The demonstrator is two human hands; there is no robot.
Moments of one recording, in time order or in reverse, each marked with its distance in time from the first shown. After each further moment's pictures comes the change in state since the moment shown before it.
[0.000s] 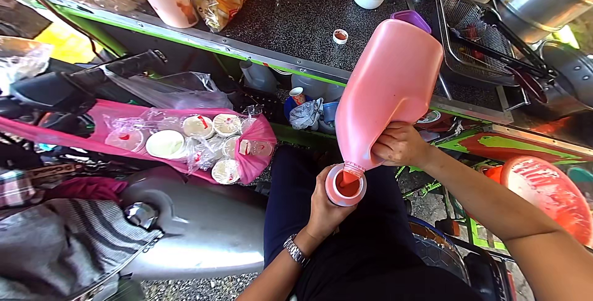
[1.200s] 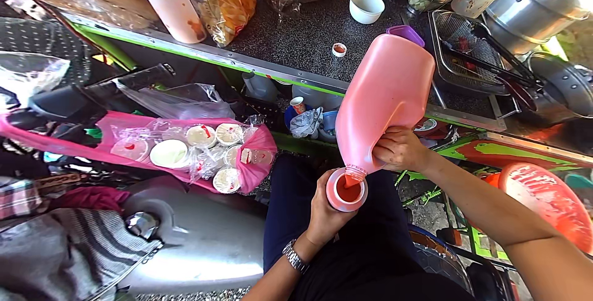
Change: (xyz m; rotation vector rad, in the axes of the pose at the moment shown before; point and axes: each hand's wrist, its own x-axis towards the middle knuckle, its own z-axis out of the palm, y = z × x) left_hand 0.013 0.007 -0.001 -0.039 -0.017 0.043; right_hand 0.004 0.007 -0.005 0.022 0.007 0.012
